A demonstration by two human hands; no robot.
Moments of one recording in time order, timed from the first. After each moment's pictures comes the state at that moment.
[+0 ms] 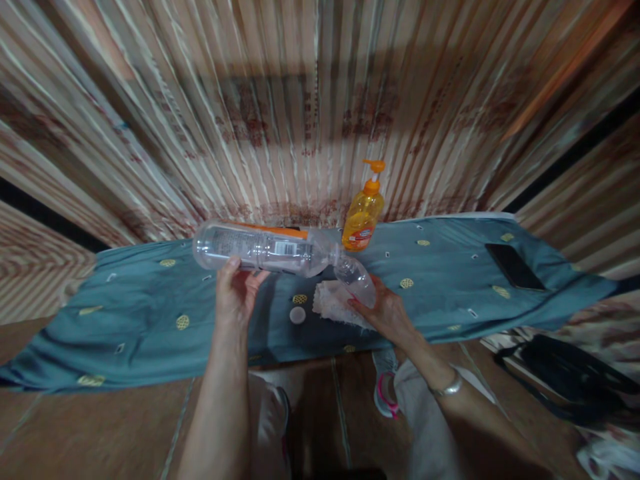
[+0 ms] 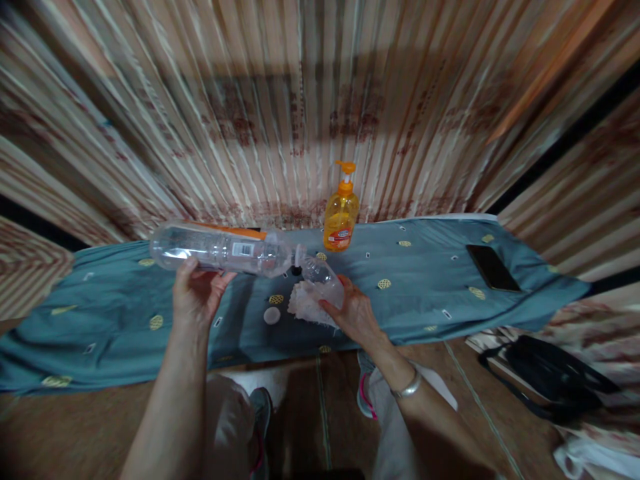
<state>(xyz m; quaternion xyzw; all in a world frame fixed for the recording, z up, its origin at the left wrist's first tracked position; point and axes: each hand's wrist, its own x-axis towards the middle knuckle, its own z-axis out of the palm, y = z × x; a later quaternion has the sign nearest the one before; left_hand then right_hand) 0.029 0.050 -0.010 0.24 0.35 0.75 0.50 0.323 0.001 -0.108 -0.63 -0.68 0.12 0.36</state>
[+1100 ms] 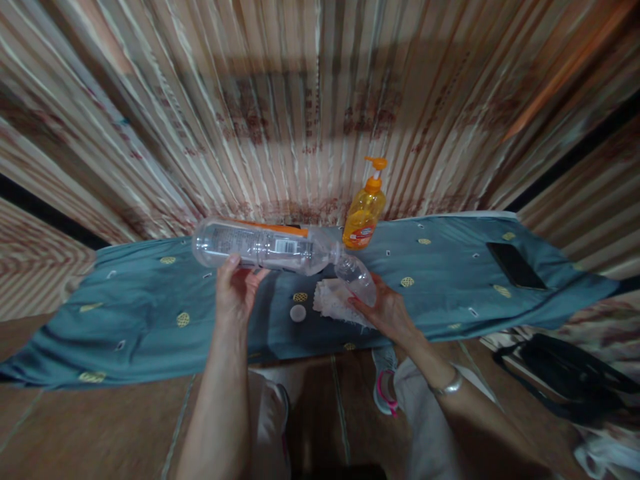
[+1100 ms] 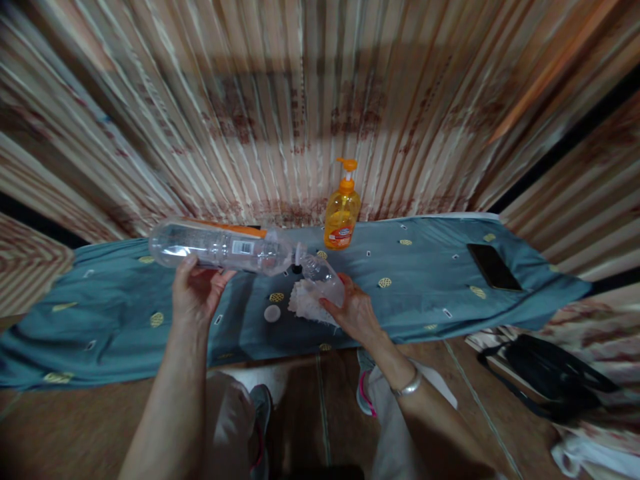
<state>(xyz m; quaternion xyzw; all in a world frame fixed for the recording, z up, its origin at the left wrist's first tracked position) 0.028 0.050 -0.009 0.23 0.35 0.75 0.51 0.324 0.000 -0.103 -0.62 -0.68 0.14 0.36</state>
